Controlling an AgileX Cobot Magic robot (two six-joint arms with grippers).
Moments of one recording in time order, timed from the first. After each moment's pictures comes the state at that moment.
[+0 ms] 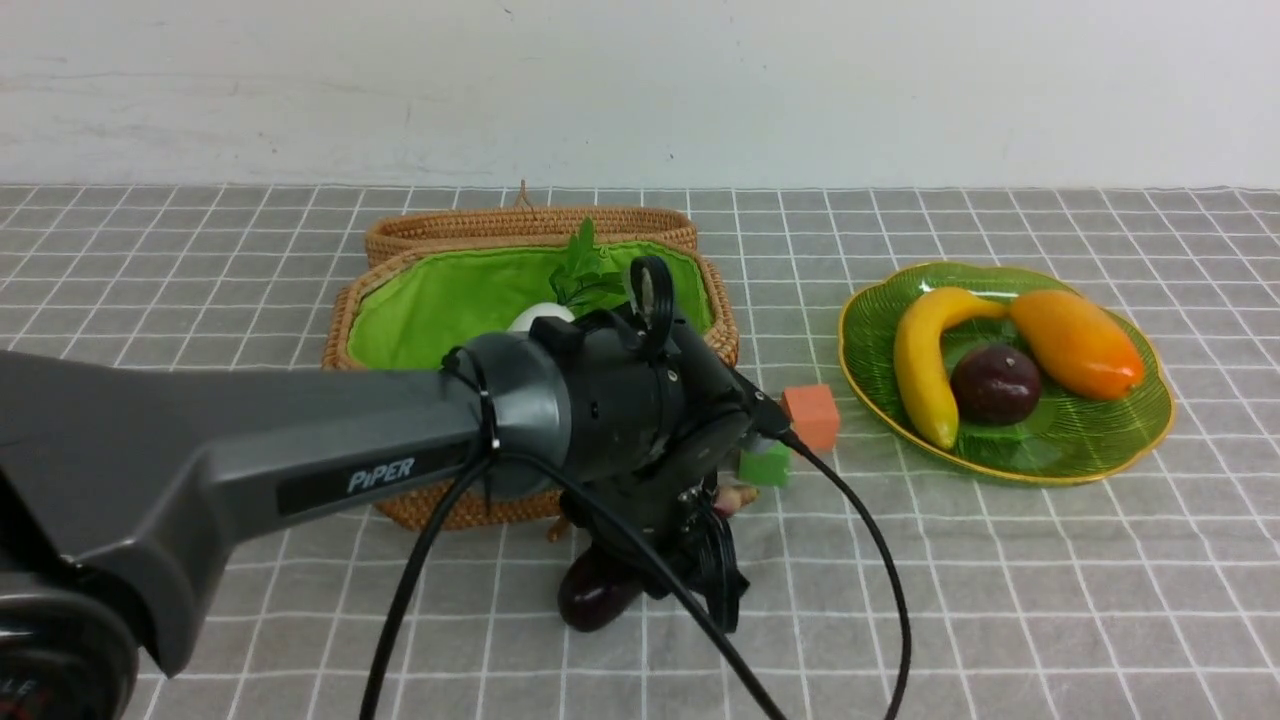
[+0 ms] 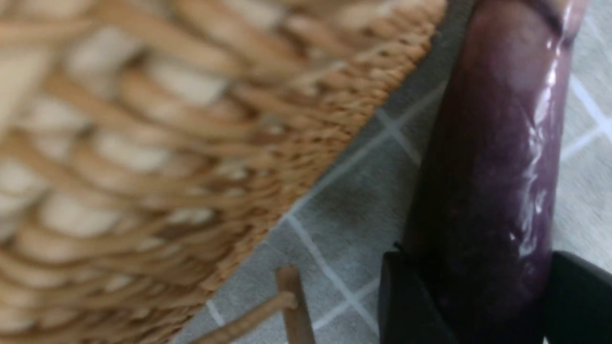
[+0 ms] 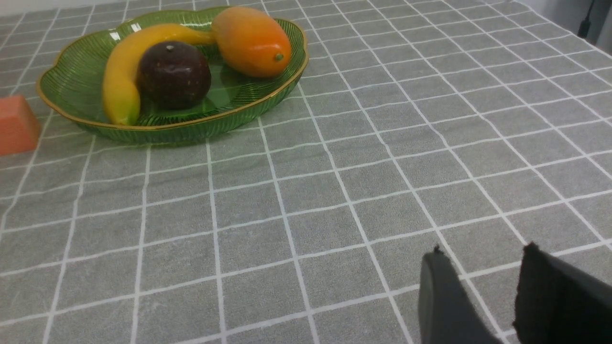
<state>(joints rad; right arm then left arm) 0.00 -0.01 0.02 -0.50 0.40 0.57 -0.76 2.03 -1.47 0.35 0.81 -0.23</state>
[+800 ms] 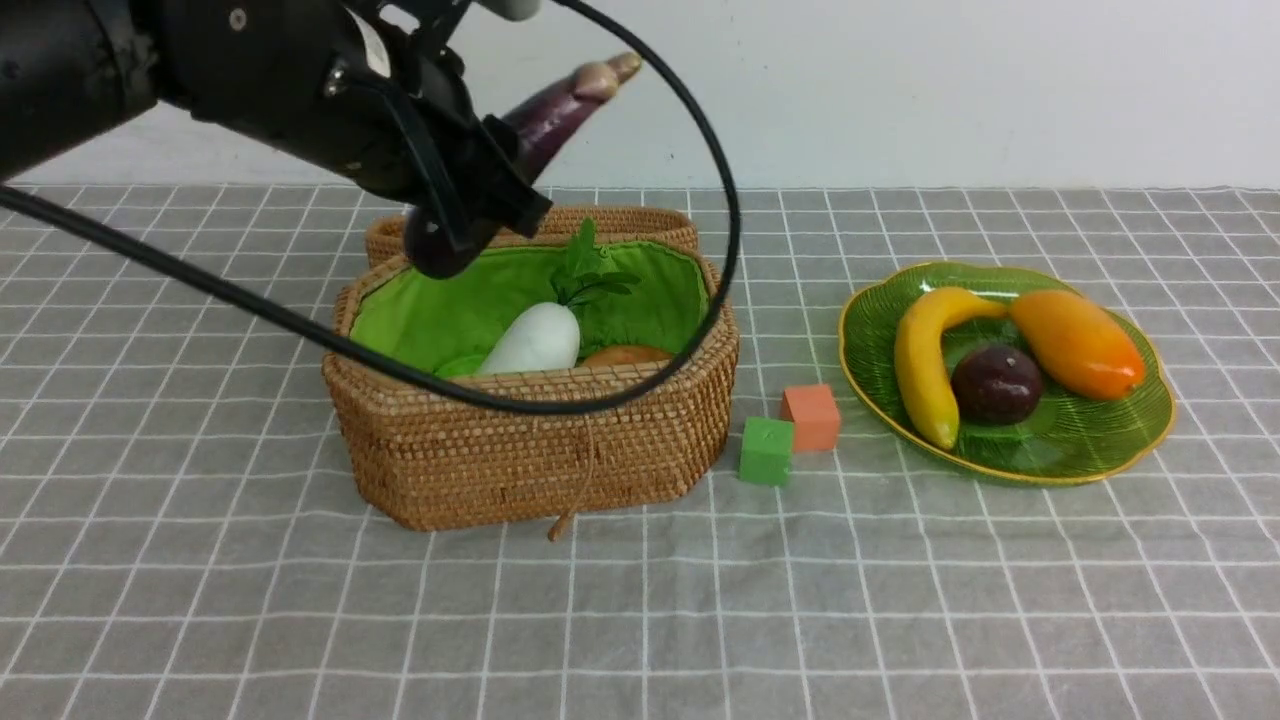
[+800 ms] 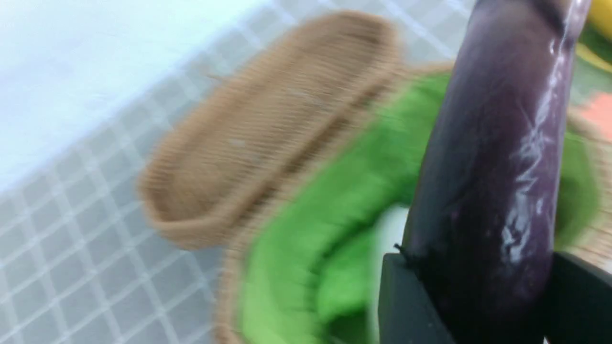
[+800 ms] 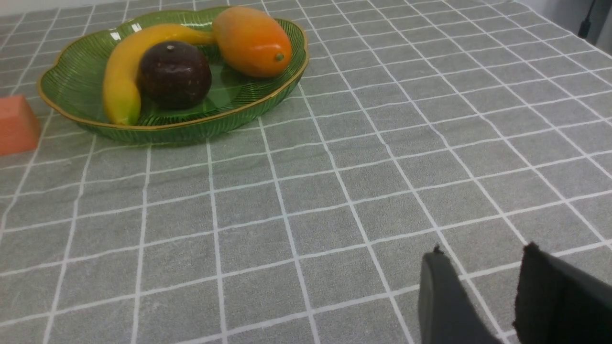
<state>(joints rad) 0.00 -0.01 0.02 -0.50 0.40 0.57 -0.41 1.61 -1.50 0.14 0.60 0.15</state>
